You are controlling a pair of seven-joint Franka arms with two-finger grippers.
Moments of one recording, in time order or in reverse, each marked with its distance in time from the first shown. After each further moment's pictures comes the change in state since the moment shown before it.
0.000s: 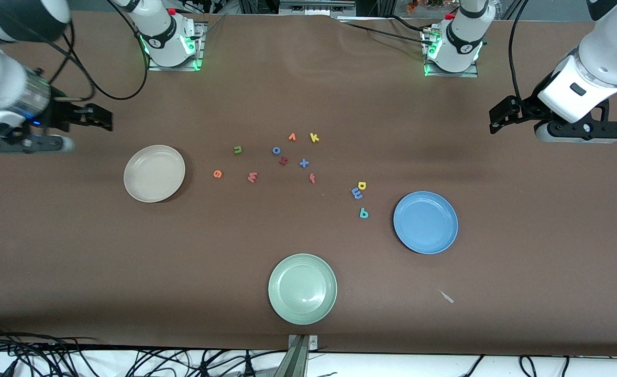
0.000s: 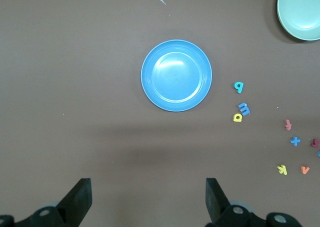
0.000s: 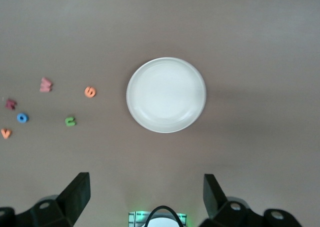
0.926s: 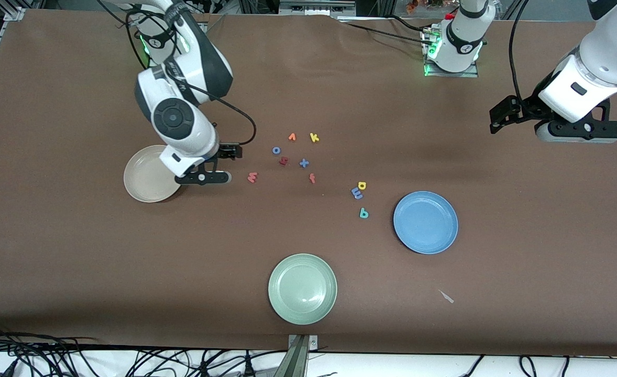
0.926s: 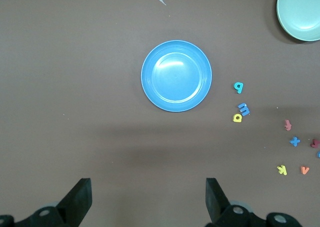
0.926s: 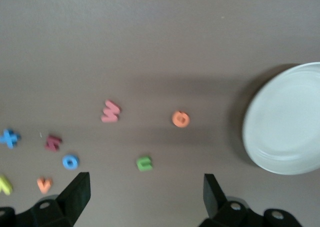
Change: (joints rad) left arm 0.000 0.000 0.000 0.002 0.000 -0.001 0.000; right arm 0.331 0.254 0.021 -0.193 0.034 0.493 0.444
